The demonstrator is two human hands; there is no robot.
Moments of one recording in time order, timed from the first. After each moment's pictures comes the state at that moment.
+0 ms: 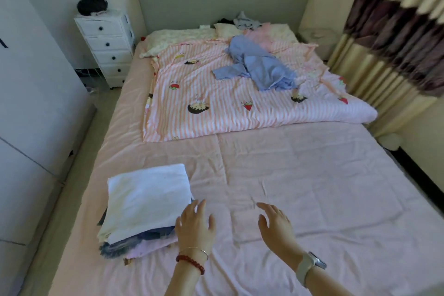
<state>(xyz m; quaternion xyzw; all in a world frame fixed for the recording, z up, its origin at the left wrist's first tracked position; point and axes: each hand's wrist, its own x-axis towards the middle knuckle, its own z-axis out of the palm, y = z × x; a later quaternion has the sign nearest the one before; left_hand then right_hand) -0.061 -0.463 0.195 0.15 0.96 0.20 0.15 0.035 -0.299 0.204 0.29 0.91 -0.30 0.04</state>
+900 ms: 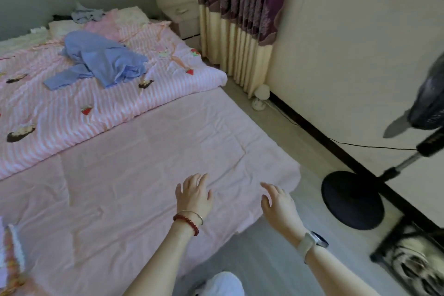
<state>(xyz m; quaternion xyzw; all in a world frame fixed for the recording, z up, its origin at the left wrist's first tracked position) 0.242 -0.047 0.211 0.43 0.88 0.07 0.18 0.426 0.042 0.224 0.49 0.82 -0.29 -0.03</state>
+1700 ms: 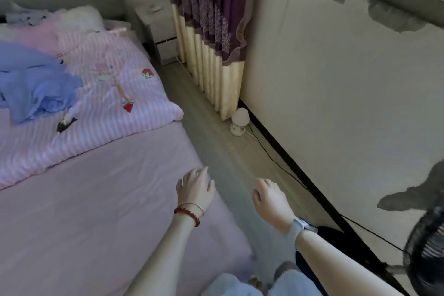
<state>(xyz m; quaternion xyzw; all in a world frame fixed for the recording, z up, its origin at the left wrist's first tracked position) 0.253 0.426 0.202 0.38 0.89 0.12 0.21 0.416 0.528 0.202 0.43 0.86 -0.27 0.07</state>
